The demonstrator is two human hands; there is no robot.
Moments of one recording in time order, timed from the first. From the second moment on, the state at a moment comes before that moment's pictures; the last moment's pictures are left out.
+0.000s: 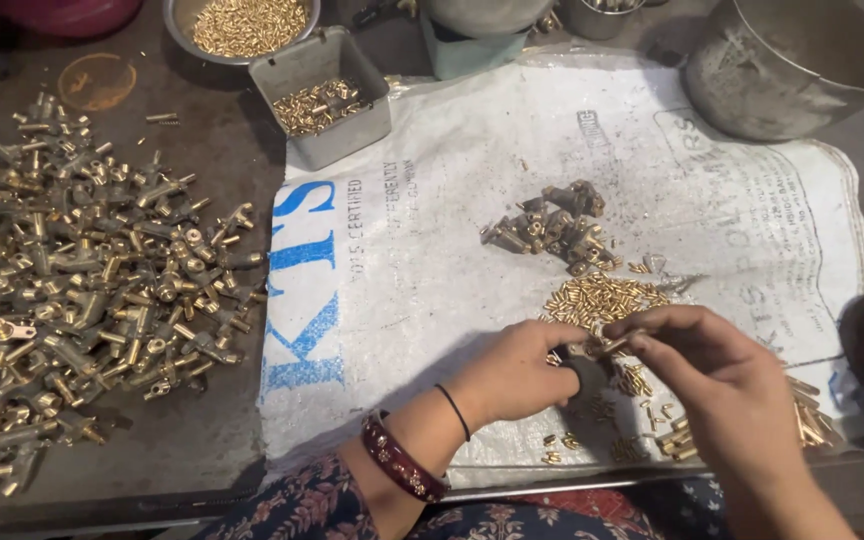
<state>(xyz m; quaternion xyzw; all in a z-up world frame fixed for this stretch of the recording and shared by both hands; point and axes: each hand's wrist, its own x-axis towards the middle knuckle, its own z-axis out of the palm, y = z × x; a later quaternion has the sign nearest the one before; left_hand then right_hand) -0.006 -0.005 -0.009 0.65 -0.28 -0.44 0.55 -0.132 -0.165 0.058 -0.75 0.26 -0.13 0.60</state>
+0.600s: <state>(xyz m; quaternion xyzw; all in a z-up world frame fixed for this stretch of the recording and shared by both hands) -0.009 0.005 0.016 0.74 -0.34 -0.34 0.47 -0.128 -0.149 0.054 -0.73 0.33 -0.09 0.60</state>
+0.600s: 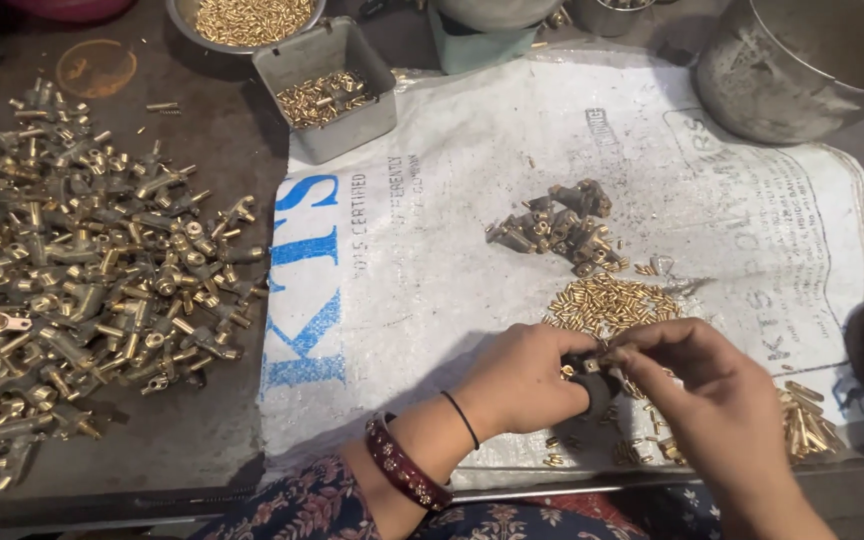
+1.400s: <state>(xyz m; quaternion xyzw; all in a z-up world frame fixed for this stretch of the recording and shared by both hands) 0.011 -0.006 -0.015 0.47 -0.10 -0.42 0.77 -0.117 -0.158 0.031 -0.92 0.24 -0.03 0.31</state>
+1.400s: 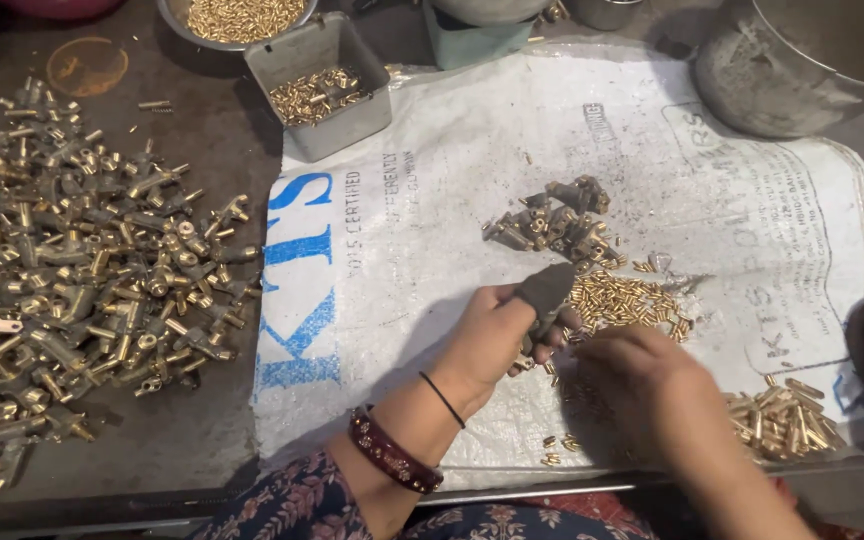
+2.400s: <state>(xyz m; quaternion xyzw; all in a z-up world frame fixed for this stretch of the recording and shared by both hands) 0.001 -0.007 -0.025 0.53 -0.13 -0.46 0.70 -0.109 -0.134 0.032 -0.93 0.06 -0.21 0.29</state>
